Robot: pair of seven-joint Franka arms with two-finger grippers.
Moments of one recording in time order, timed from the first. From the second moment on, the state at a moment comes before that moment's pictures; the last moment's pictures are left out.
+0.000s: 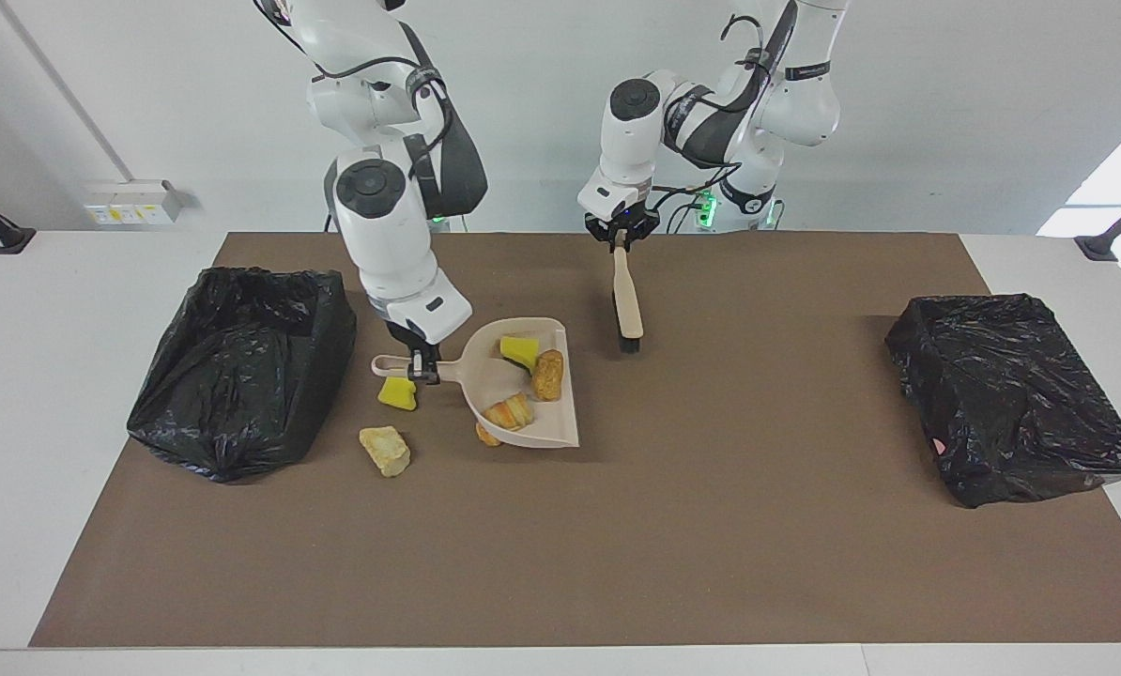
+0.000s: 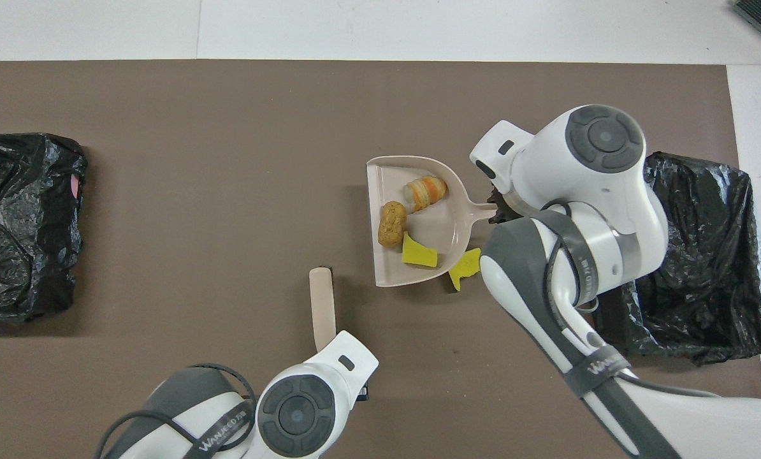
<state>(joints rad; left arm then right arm) -0.85 -0.20 -0.09 -2.47 -0.11 2.14 -0.79 0.07 0.24 0.12 -1.68 -0.02 1.91 -1.44</state>
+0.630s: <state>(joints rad) -0.86 -0.22 -0.09 -2.52 -0.11 2.17 -0.80 -0.17 0.18 0.10 -1.60 -0.06 1.77 -1.66</state>
